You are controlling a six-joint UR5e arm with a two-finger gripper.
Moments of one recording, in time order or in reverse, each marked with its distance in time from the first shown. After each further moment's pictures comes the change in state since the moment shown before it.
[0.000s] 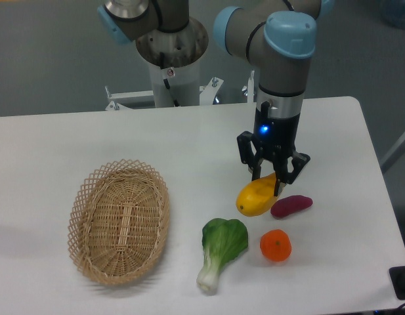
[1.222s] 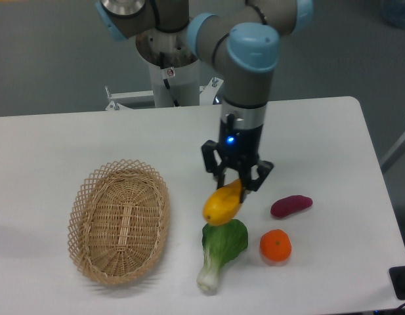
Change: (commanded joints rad) arm -0.213 0.002 -0.049 0.031 0.029 -0.386
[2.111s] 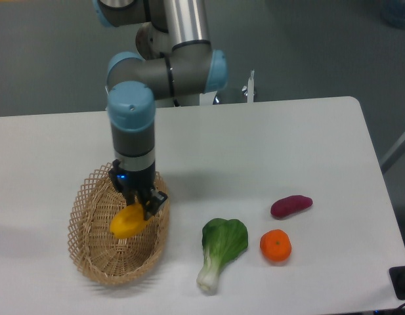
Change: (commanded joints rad) arm -0.313 -0.135 -0.074 0.063 0.156 -0.088
